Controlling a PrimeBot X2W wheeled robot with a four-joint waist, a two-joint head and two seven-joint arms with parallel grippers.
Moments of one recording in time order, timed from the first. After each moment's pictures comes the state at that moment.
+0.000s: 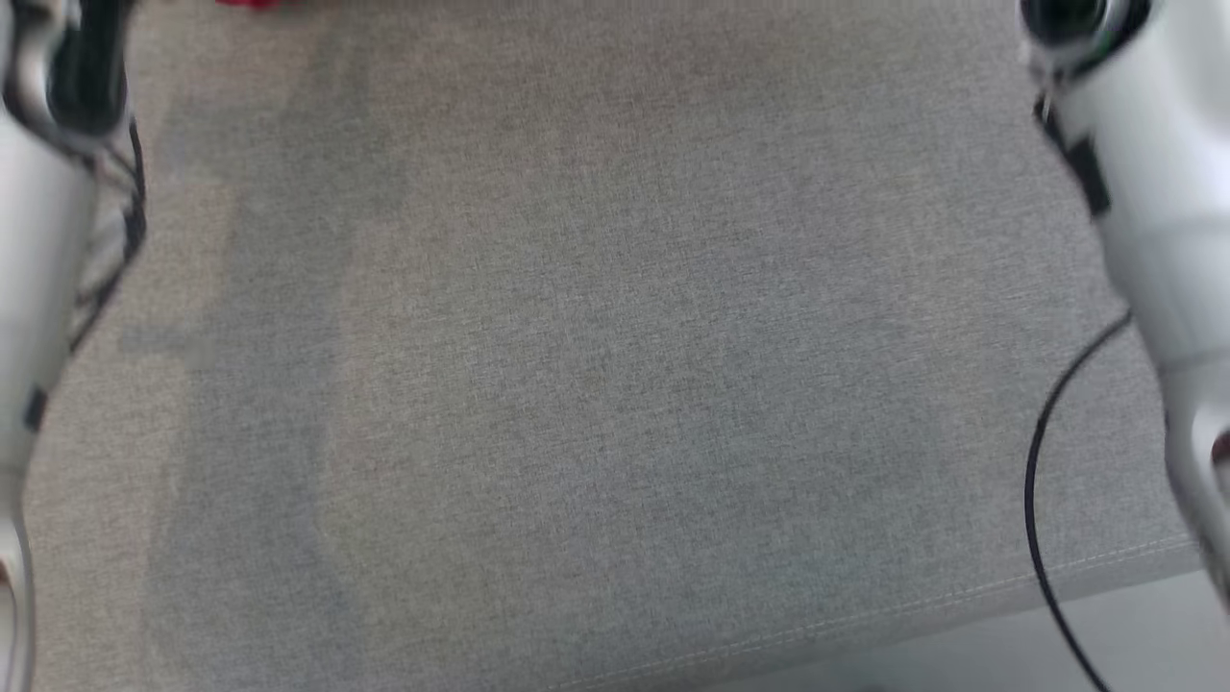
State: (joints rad) left arm -1.31 0.40 -0.65 0.74 -0.97 -0.13 -0.25; right arm -1.32 -0.21 0.38 0.73 0.72 0.13 -0.26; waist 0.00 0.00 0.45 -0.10
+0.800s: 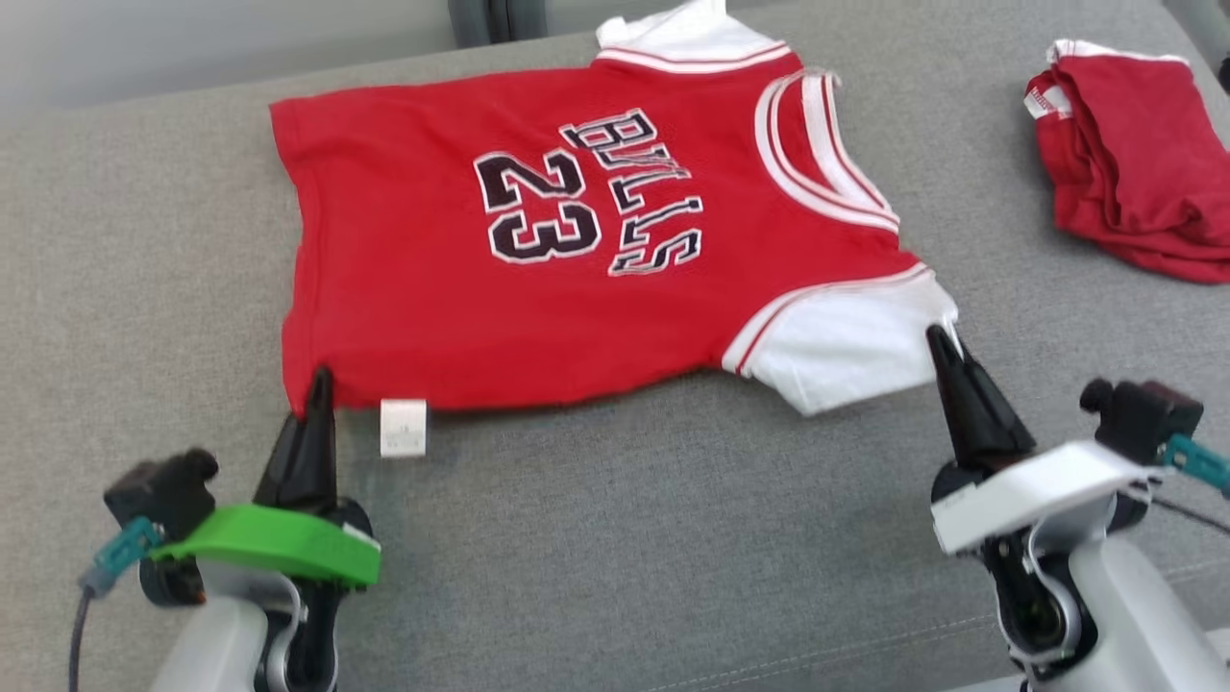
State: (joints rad) left arm -0.25 0.26 -0.31 0.31 -0.80 -0.05 -0.26; right arm -0.21 -0.24 0.21 0.16 0.72 0.13 -0.15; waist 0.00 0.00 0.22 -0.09
